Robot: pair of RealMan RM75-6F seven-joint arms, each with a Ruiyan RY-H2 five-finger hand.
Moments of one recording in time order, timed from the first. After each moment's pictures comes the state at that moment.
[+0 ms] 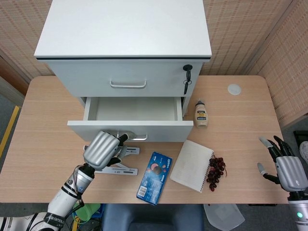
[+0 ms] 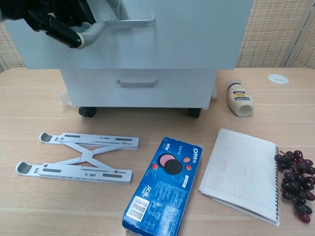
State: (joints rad) left arm -0.74 -1.23 -0.19 -2.19 1.17 1.23 0.55; right arm 0.08 -1.11 0.04 -1.56 -1.55 1.49 0.14
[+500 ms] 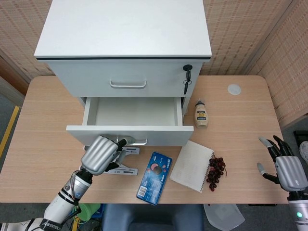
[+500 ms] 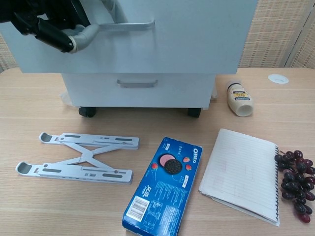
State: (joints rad) left arm -0.71 -1.21 -0.15 -2.23 1.23 1.25 0.56; right arm 0.08 -1.11 0.04 -1.57 -1.55 1.48 0.14
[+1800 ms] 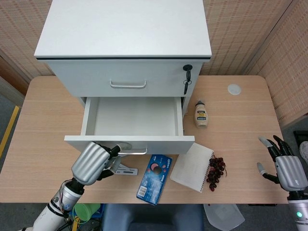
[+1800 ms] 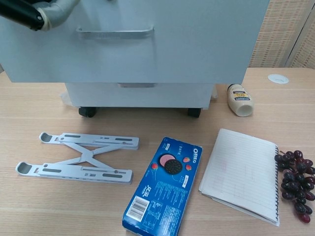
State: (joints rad) left arm -0.59 -1.16 -0.11 -2.29 1.47 1.31 0.48; right arm 0.08 -1.11 0.04 -1.57 -1.55 1.48 0.14
